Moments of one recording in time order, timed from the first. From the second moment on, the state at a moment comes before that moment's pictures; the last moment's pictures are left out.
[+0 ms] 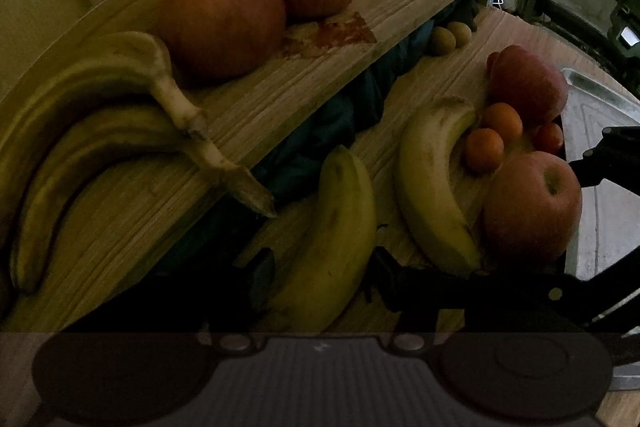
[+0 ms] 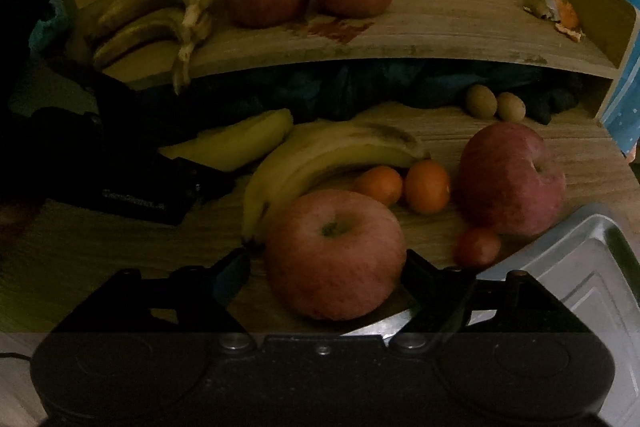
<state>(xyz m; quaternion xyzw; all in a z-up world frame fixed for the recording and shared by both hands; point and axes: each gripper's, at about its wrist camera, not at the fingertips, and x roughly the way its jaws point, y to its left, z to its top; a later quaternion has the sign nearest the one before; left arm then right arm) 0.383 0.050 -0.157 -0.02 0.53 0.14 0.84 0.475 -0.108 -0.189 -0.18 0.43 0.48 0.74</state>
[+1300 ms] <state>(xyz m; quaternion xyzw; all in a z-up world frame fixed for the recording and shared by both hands) 0.352 0.042 -0.160 -0.16 0.58 0.16 0.79 0.435 -0.112 -0.180 -0.17 0.44 0.52 0.71</state>
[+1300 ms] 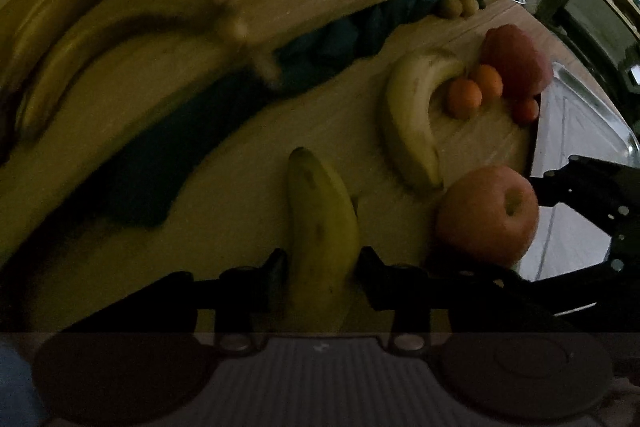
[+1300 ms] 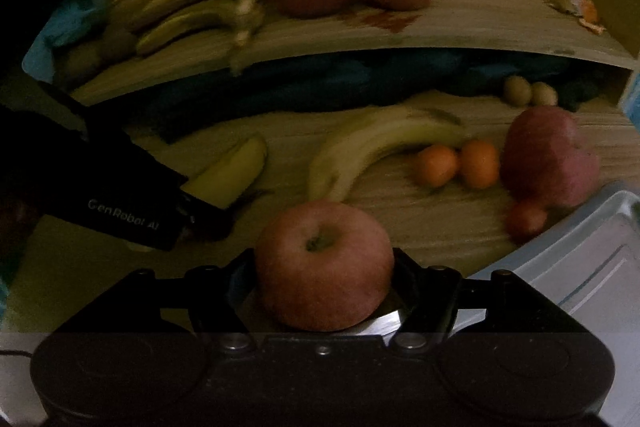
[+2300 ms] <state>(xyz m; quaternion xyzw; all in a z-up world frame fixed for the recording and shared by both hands) 0.355 -0.036 -0.120 -0.22 0.55 0.13 0.80 0.430 -0.217 -0.143 -0.11 0.43 0.49 0.75</state>
